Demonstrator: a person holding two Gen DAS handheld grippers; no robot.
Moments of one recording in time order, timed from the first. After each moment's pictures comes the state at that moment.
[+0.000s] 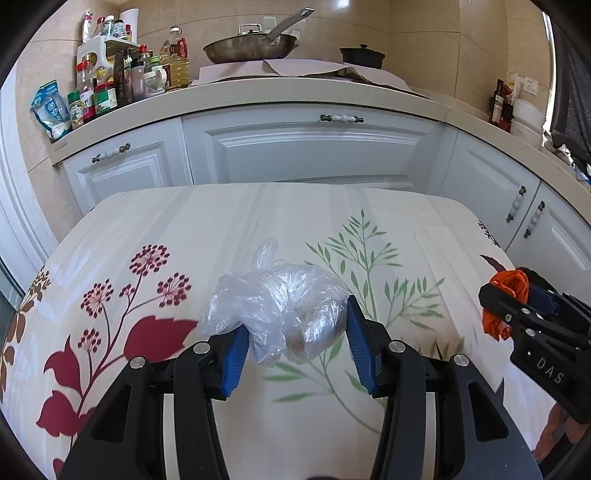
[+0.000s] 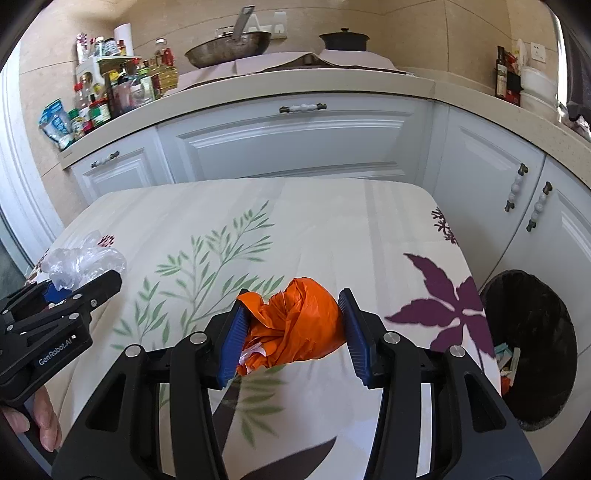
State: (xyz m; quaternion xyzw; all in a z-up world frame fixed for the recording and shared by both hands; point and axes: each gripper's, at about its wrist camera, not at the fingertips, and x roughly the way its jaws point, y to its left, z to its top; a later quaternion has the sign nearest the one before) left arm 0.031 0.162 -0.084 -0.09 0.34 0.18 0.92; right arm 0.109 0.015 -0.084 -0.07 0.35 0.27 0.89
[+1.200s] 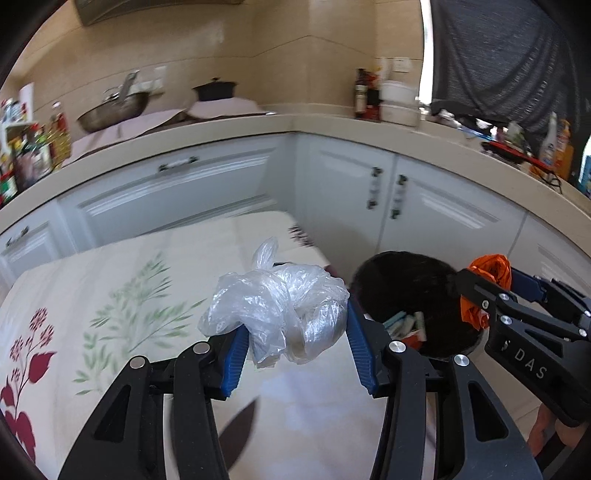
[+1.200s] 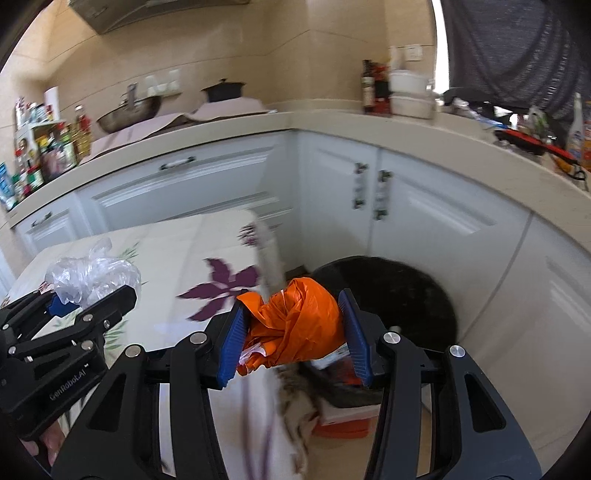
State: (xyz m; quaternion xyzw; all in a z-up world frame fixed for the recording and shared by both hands) left arm 0.064 -0.047 -0.051 -0.01 0.29 0.00 0.96; right arm 0.093 -0.203 -0.047 -0.01 0.28 0.10 0.96
